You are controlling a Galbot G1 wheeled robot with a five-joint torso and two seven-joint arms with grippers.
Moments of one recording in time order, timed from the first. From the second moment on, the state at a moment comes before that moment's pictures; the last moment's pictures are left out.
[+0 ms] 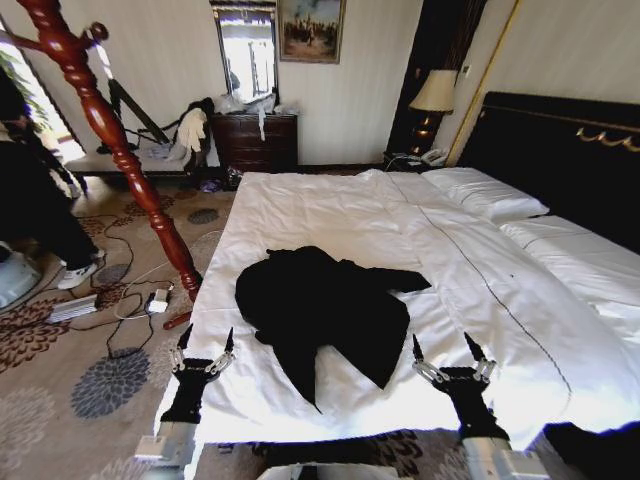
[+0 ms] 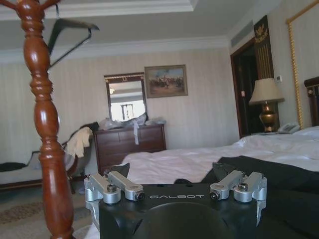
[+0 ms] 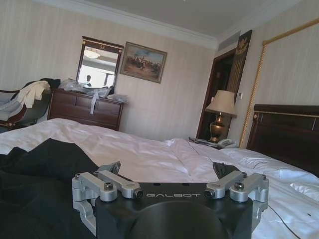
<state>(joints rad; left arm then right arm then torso) 1.92 -1.36 -0.59 -2.26 -0.07 -0.29 -0.05 -2.08 1.57 0.75 2.43 0.00 0.20 -0.04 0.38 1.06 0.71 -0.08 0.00</state>
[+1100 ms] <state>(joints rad) 1.61 -1.23 -0.26 -2.05 -0.30 -0.06 -0.21 -2.09 1.53 0.81 2.43 0.04 0.17 -0.02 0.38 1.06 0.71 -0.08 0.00</state>
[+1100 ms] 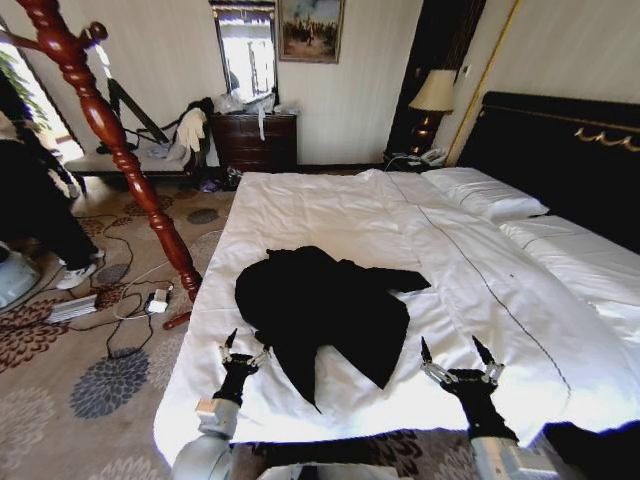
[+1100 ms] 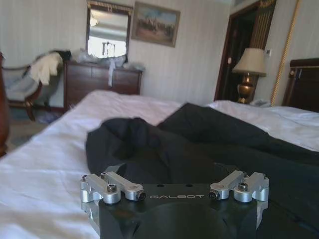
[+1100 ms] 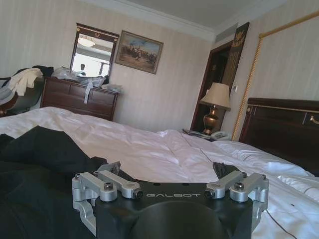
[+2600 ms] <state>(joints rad) 1.47 -1.22 -0.12 -1.96 -0.52 0.05 -0.29 -2.07 1.53 0.84 2.43 0.11 0.13 0.01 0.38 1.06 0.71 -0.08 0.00</state>
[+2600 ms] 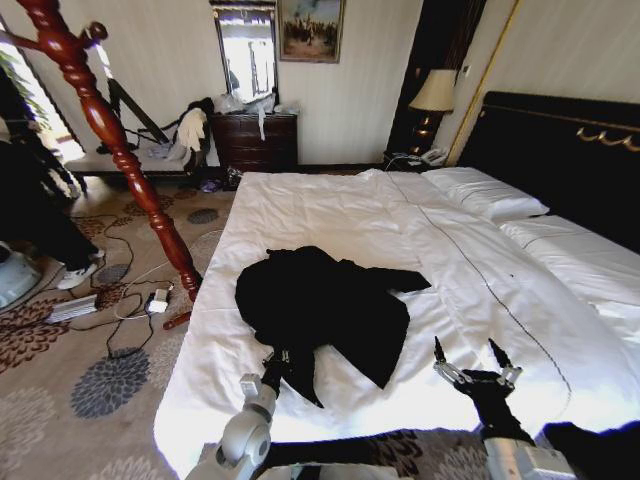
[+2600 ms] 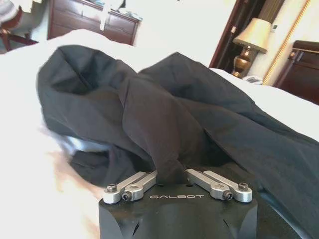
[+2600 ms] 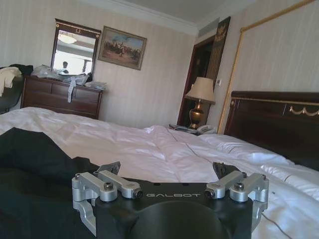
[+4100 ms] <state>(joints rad) 1.91 -1.18 -0.53 -2.14 -0.48 -0.03 -0.17 -1.83 0.85 0.61 2.26 0.35 -0.15 -0.09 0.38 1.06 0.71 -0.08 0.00</state>
